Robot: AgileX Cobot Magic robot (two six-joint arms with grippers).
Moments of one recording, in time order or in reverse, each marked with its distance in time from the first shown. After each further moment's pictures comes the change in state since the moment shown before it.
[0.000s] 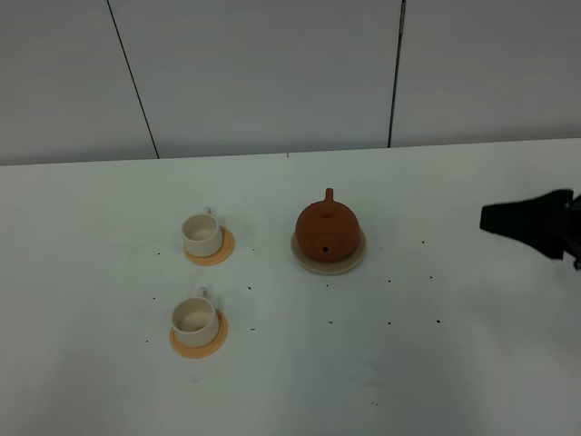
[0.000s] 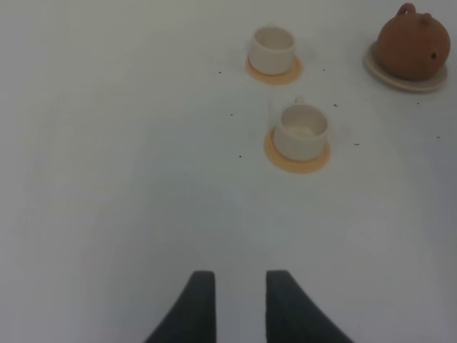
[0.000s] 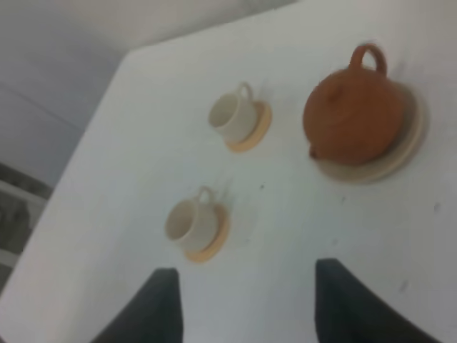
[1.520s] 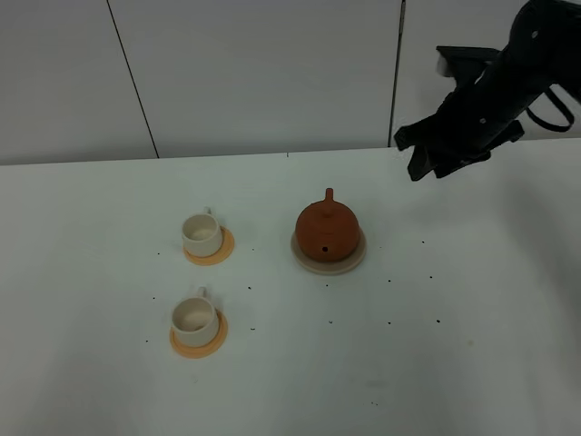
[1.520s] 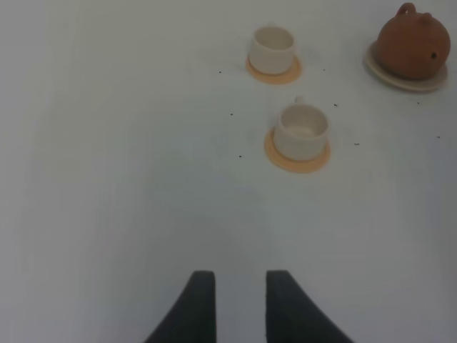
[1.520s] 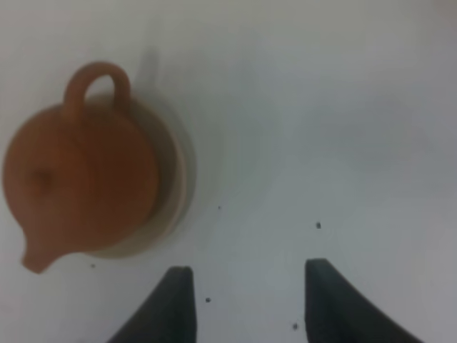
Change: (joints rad) left arm 0.000 0.000 0.000 -0.001 0.000 0.001; right arm 0.284 0.914 -1.300 -1.025 0.279 0.871
